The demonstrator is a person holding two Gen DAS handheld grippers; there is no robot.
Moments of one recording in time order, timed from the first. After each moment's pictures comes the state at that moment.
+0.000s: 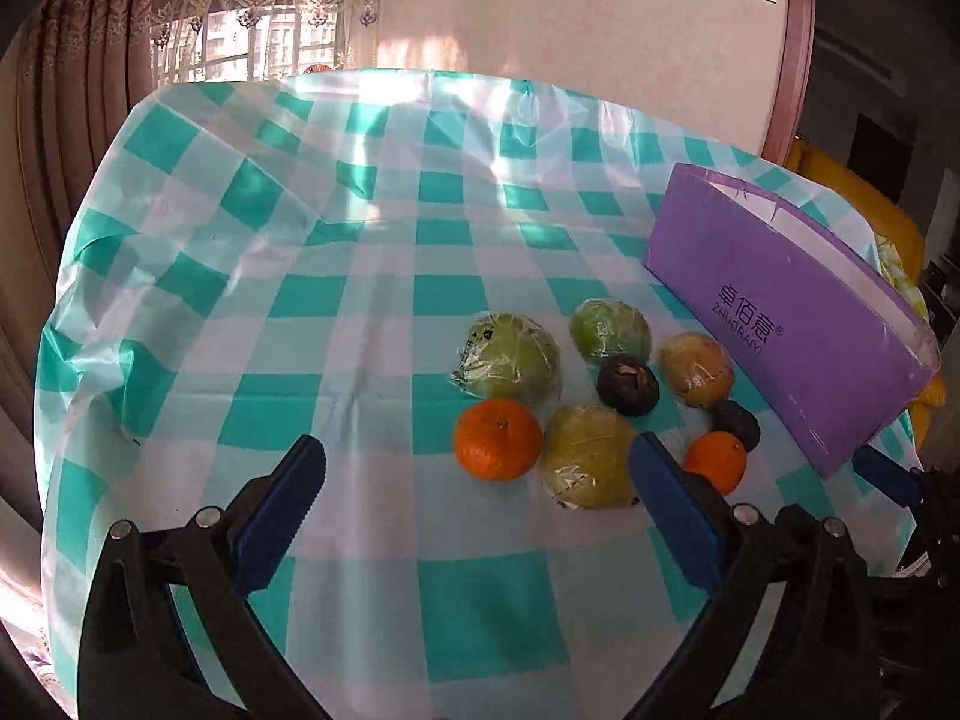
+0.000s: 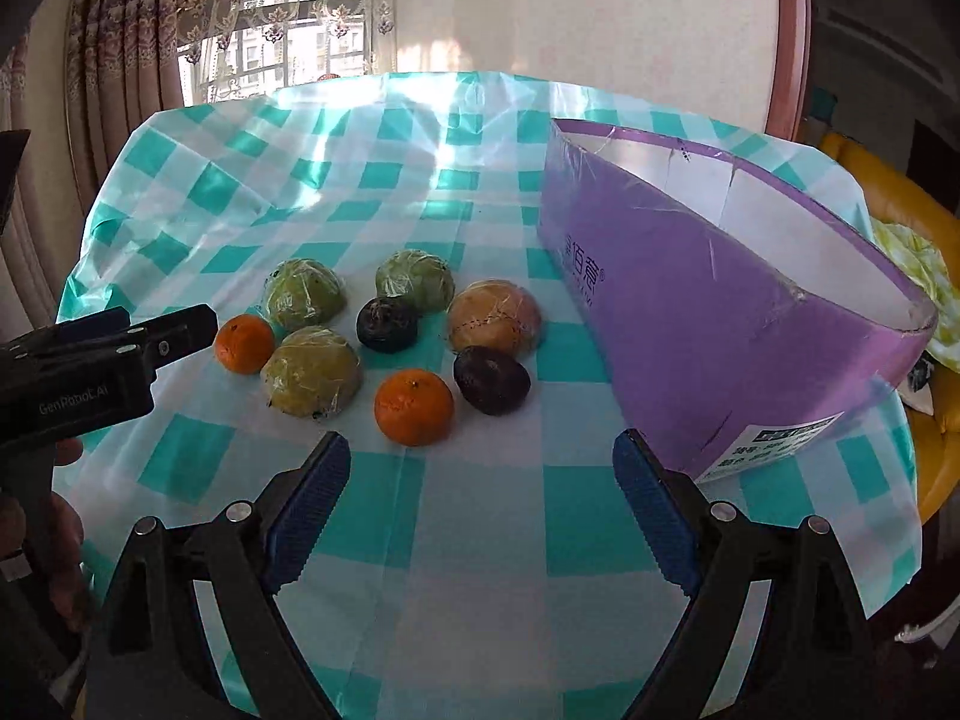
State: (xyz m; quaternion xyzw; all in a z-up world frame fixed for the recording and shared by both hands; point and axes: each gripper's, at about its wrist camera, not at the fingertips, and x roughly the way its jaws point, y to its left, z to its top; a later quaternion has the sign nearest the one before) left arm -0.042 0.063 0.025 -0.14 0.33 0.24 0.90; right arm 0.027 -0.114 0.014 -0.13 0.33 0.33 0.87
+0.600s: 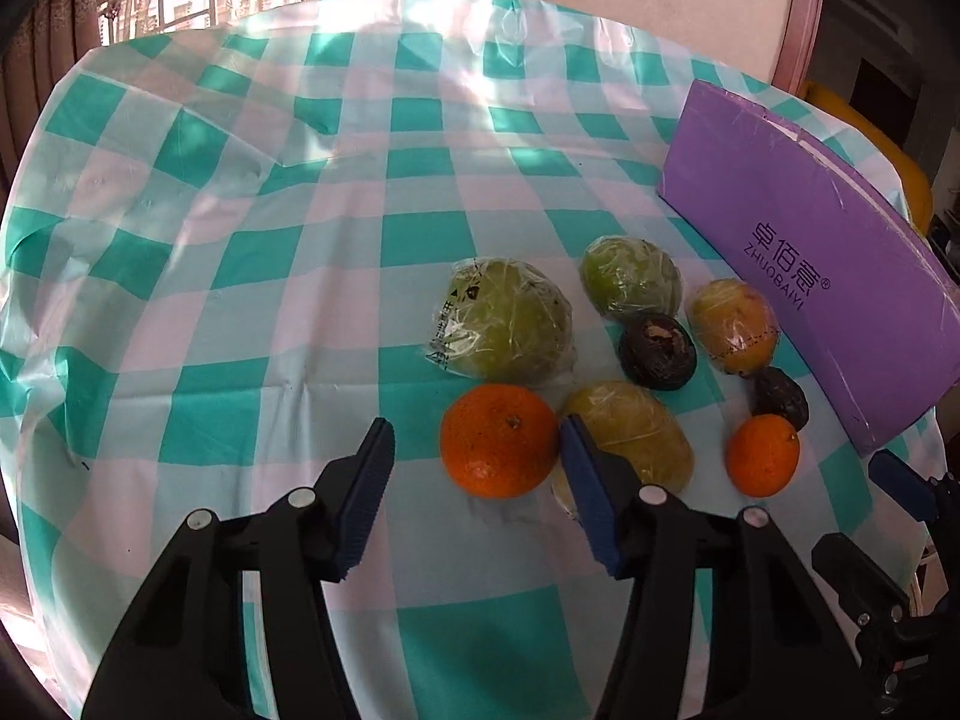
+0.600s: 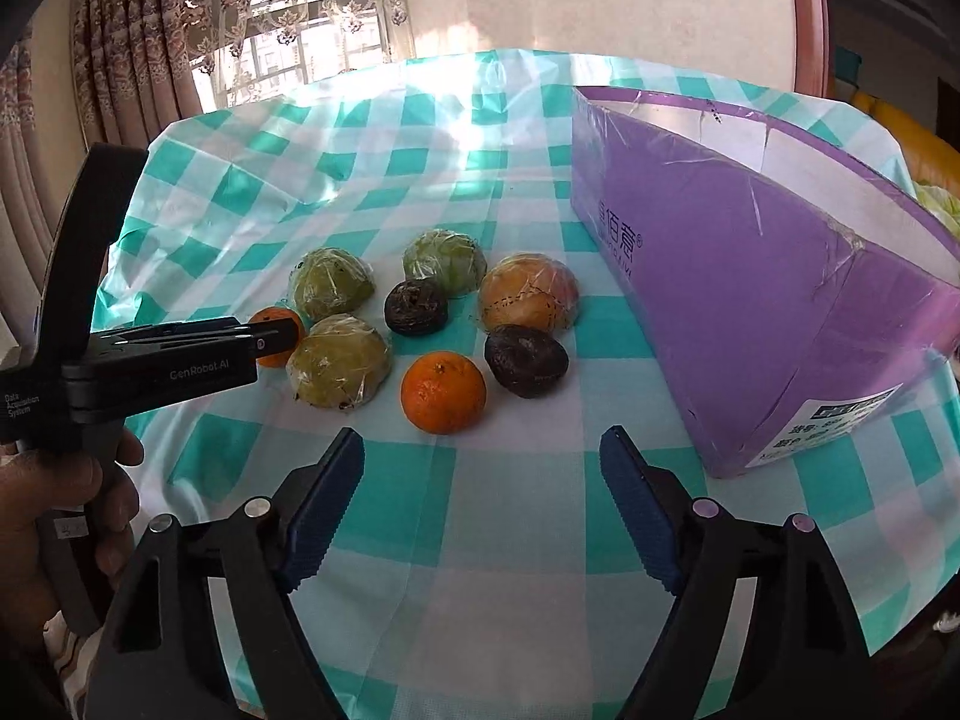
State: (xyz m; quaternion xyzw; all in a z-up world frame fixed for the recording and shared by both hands) left arm 0.006 0.076 0.002 -0.14 0.41 0.21 0.88; right arm 0.042 -0.119 0.007 -0.09 0.36 0.37 0.85
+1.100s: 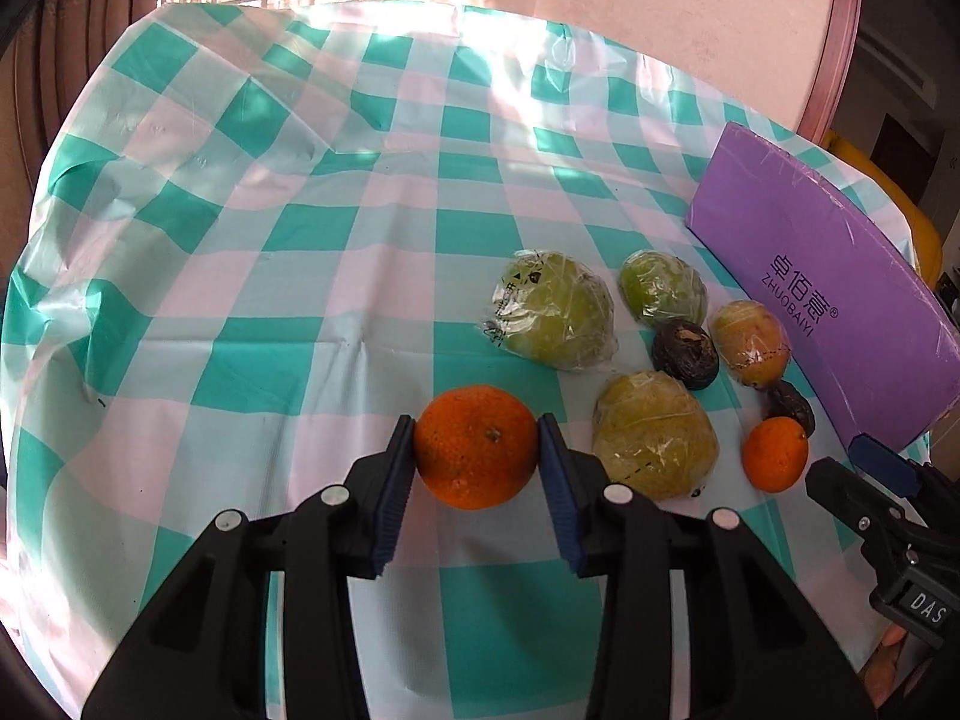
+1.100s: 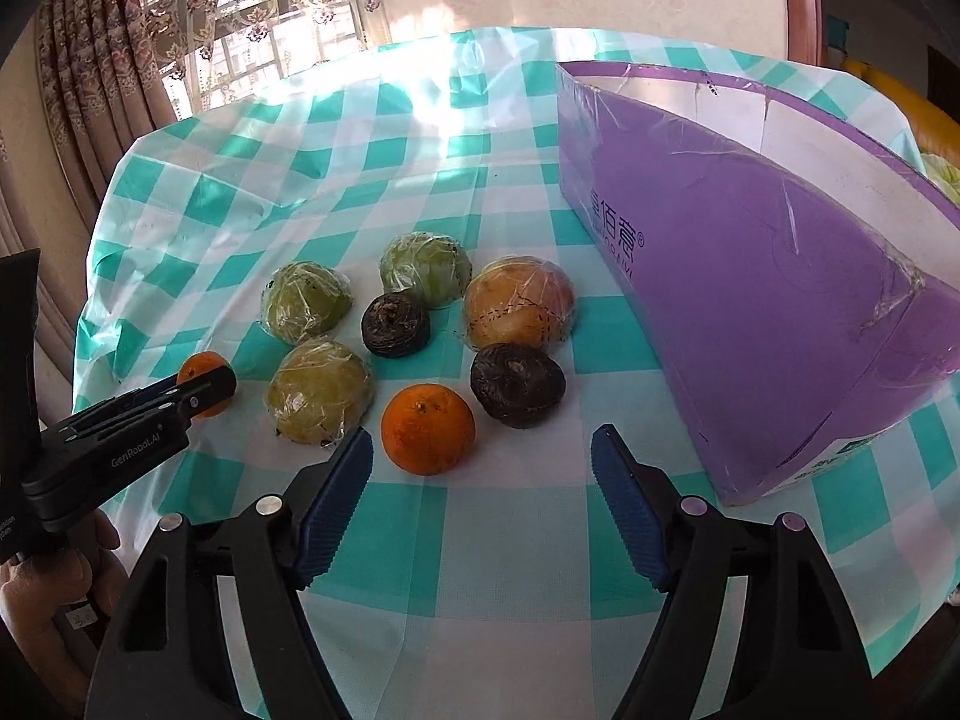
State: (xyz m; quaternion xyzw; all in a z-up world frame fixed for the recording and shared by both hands) left arm -0.028 0.082 0.000 -0.18 0.37 0.25 0.88; right arm 0.071 -0.101 0.006 -0.07 0.40 0.35 0.84
